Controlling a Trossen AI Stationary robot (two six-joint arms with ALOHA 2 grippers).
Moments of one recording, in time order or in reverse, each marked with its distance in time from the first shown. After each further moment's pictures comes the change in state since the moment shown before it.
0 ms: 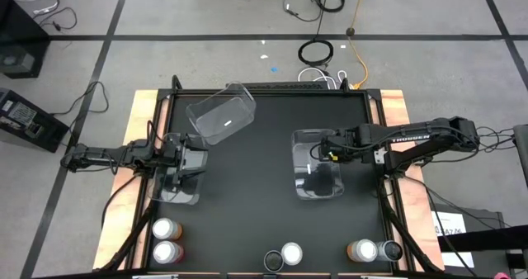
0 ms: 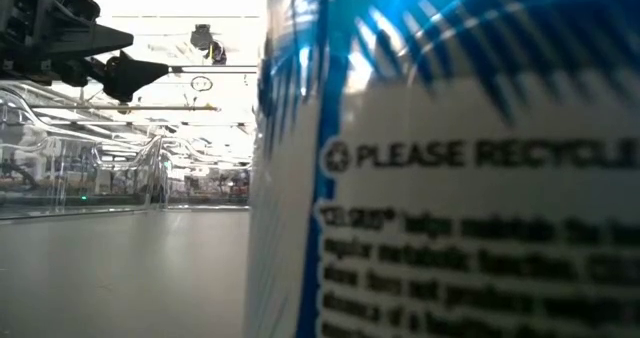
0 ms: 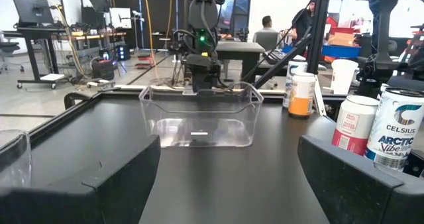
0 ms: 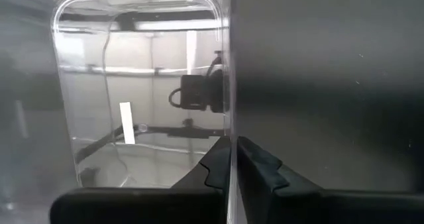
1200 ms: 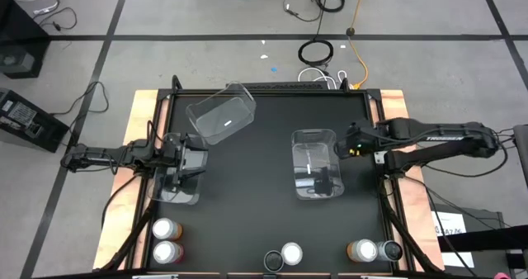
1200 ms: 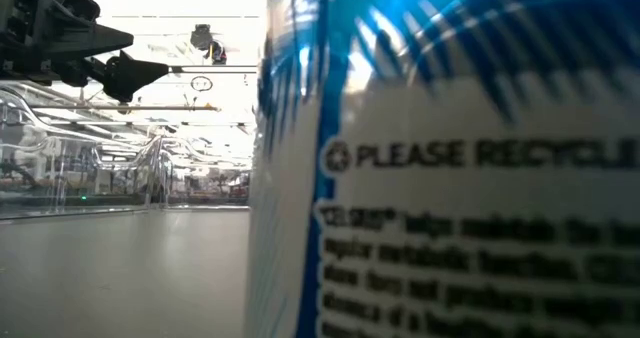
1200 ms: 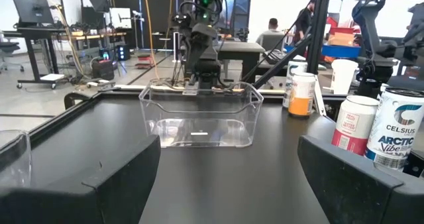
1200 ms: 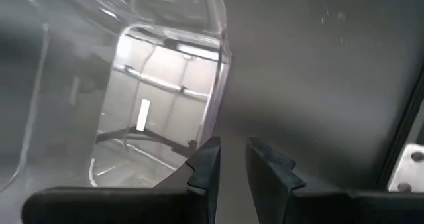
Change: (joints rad) left arm 0.000 0.000 0.000 0.000 0.000 0.000; right arm 0.002 -0.337 0.001 -0.118 0.113 -0.325
